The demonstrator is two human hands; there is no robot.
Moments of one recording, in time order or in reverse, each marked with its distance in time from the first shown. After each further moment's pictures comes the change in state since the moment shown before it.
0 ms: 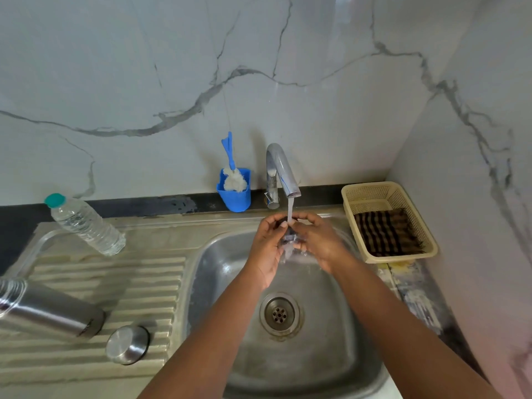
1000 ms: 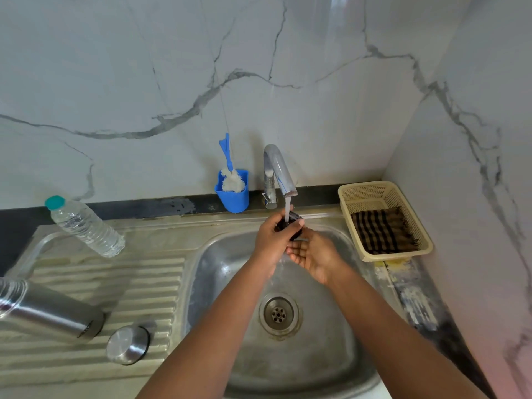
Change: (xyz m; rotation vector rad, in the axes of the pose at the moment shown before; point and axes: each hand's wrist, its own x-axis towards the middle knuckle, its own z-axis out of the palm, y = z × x) left_hand -0.003 0.014 0.020 0.393 0.008 0.104; right_hand -0.016 0.012 0.006 0.300 0.068 0.230
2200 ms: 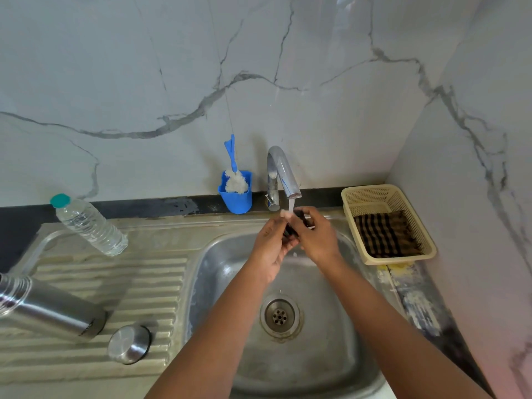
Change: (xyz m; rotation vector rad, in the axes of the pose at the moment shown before) left_hand 0.003 -0.004 -0.004 -0.438 0.054 -0.239; right_hand 0.004 -0.015 0.009 -0.692 0.157 -0.565
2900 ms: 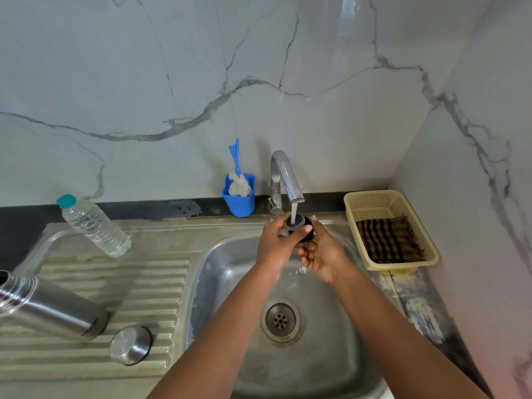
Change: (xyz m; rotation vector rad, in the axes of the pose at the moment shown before) left_hand 0.002 -0.002 0.004 0.538 0.028 0.324; right_hand -0.002 0.010 -0.005 0.683 -0.170 0.577
